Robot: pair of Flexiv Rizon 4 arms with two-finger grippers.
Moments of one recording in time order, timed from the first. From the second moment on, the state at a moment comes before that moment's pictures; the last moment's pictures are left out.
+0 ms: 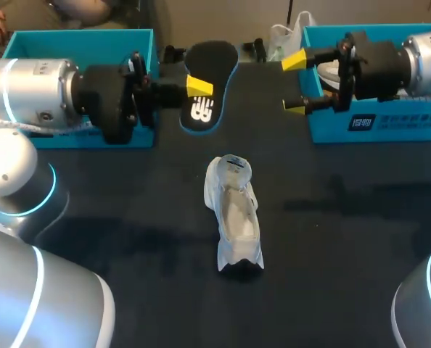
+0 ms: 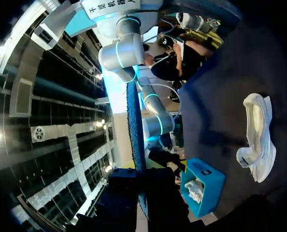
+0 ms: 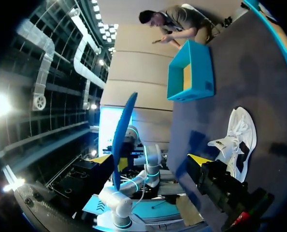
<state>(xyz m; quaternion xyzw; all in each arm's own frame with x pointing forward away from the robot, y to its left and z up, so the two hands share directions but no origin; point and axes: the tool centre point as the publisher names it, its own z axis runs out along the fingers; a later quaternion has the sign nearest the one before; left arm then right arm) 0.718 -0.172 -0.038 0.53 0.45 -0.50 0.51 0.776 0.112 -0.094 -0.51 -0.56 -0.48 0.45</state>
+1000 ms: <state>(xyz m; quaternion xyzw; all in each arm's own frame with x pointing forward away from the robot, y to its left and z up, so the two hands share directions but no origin) 0.758 -0.197 -0.080 0.56 0.46 -0.39 0.56 0.793 0.126 -0.098 -0.50 -0.57 -0.52 0.40</state>
